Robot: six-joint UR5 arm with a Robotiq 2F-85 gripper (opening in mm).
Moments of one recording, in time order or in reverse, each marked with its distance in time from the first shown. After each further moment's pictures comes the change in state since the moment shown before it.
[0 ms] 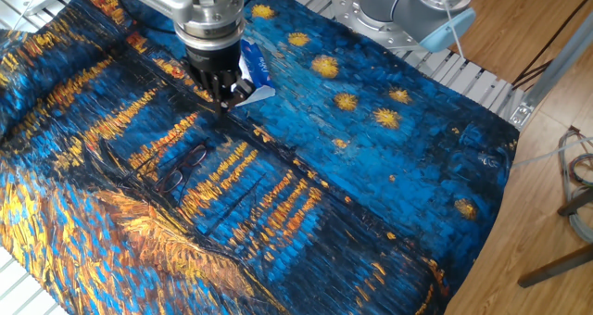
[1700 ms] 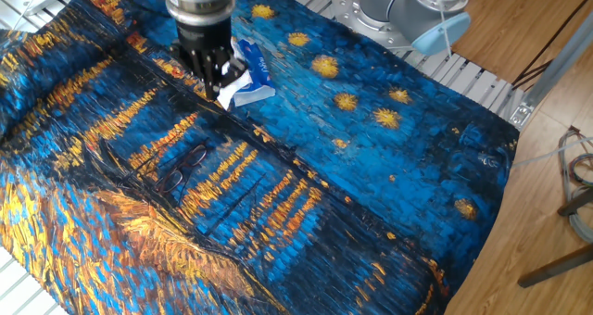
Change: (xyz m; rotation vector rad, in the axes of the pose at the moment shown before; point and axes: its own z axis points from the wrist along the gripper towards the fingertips) arm 0.023 -0.035 -0.008 -0.029 -0.049 -0.133
